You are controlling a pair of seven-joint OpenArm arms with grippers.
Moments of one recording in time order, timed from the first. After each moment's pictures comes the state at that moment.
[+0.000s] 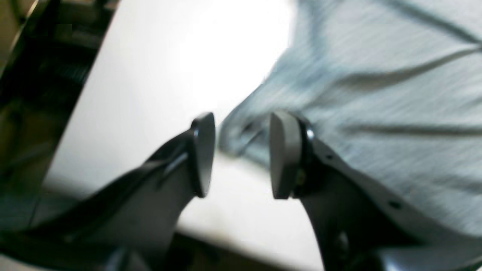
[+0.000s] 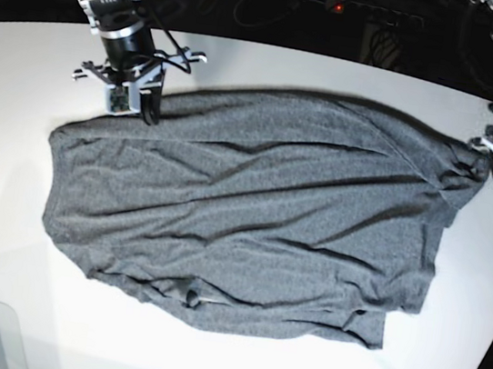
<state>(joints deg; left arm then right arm) 15.0 -6.5 -45.7 107.5 -14.4 -24.9 49.7 -31.5 5.0 -0.8 113.0 1.0 9.5 -21.4</state>
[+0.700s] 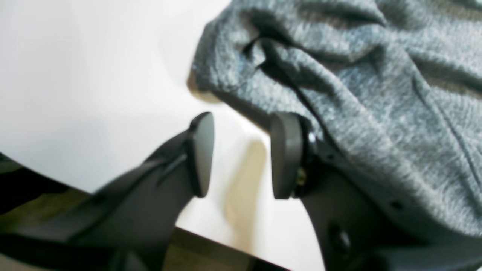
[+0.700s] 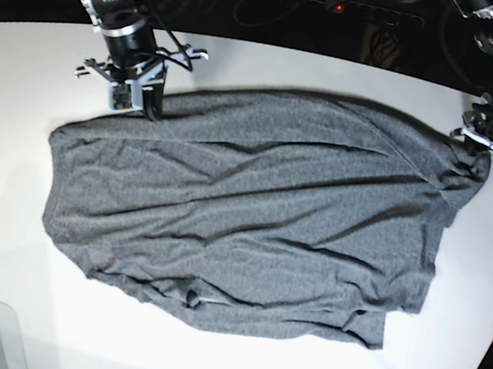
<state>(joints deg) 10.3 -5.3 -45.6 90.7 -14.7 -24.8 48.8 -31.7 5.2 -0.8 112.2 1.0 9.5 -21.4</state>
